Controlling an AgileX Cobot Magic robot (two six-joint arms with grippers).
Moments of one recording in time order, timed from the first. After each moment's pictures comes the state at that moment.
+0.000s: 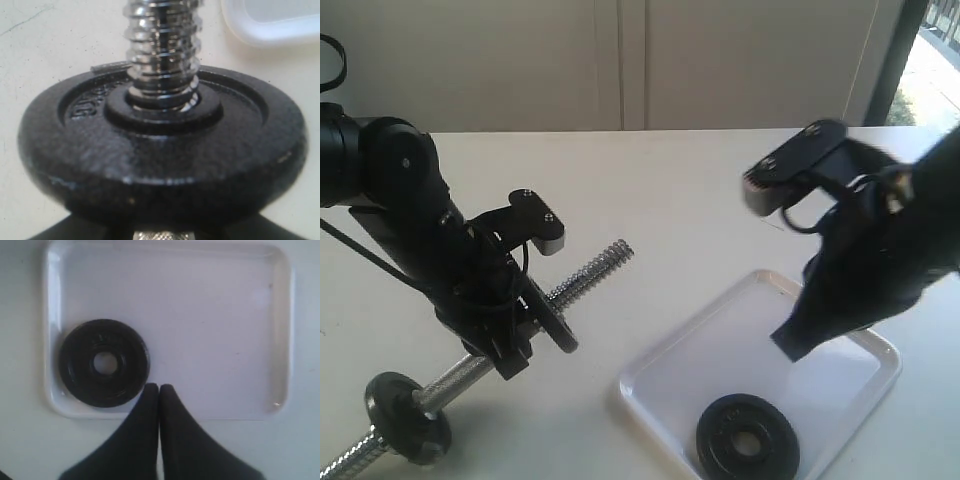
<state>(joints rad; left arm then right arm) -0.57 1.64 -1.03 -0.27 0.79 0.65 0.50 1.31 -0.95 0.06 0.95 -0.29</state>
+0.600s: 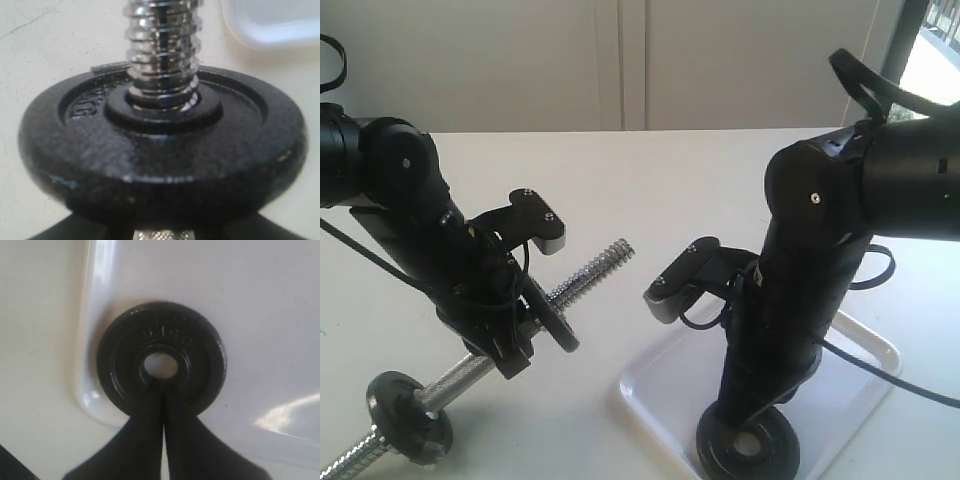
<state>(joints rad) -0.57 1.64 -1.03 -0.28 0.78 0.65 0.63 1.62 -0.98 0.11 0.96 -0.40</state>
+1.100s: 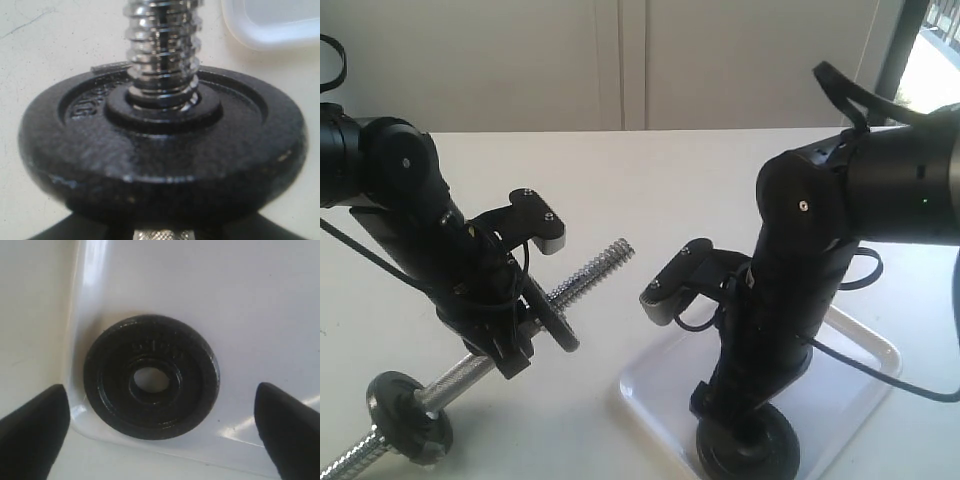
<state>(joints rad) -0.57 1.64 -1.03 -0.28 0.78 0.65 0.63 1.66 -0.98 0.10 0.91 -0.41</state>
